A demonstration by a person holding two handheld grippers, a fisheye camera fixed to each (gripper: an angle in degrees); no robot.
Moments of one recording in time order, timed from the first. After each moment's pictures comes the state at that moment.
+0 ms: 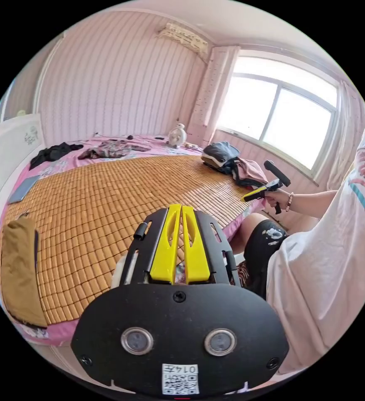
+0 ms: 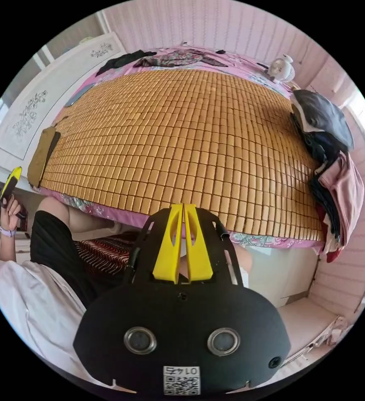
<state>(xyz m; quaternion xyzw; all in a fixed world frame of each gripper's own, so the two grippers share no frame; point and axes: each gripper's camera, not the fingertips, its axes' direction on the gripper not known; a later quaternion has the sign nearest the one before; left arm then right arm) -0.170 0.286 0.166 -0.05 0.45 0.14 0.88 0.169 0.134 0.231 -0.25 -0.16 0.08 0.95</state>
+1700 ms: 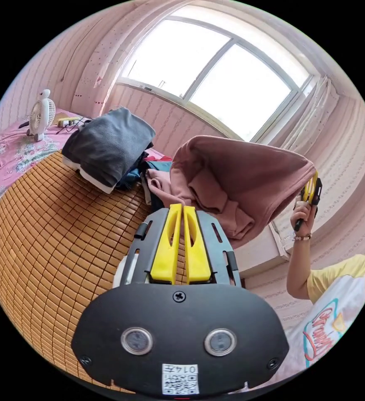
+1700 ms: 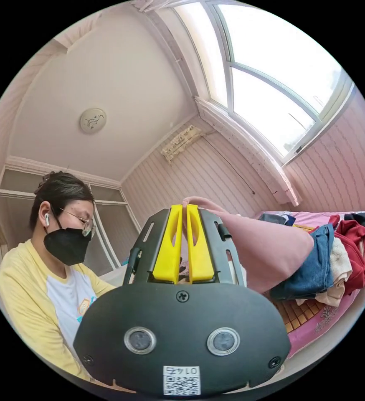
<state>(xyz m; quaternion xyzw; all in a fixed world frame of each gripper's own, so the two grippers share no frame) 0.359 0.042 0.239 -0.17 0.69 0.24 0.67 0.661 0.370 -0.160 0.44 -0.29 0.33 0.78</state>
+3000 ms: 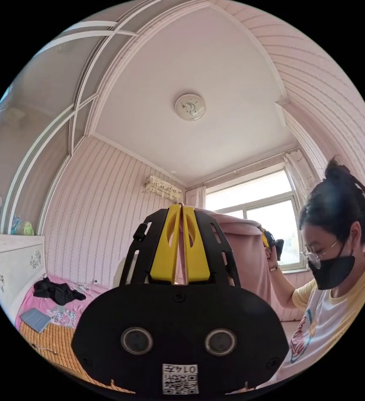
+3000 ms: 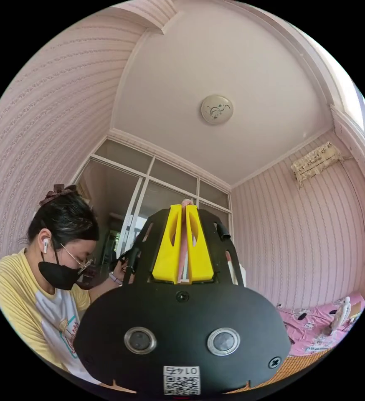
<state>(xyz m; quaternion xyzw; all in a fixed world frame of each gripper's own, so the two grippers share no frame) -0.382 0.026 -0.135 0.41 0.45 -0.06 0.79 0.570 0.075 -0.342 0.54 -0.44 0.03 0.71</state>
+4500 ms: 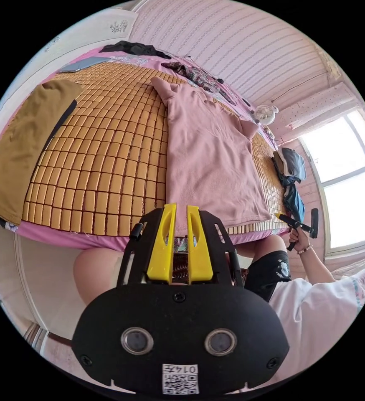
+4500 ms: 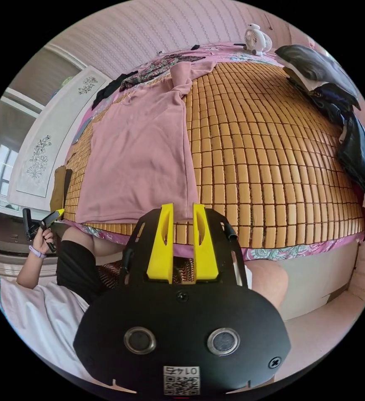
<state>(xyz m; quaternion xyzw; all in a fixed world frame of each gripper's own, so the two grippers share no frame) -0.251 0.218 0.265 -0.35 0.30 -0.10 0.88 0.362 0.132 0.285 -0.26 -0.26 0.15 0.92</state>
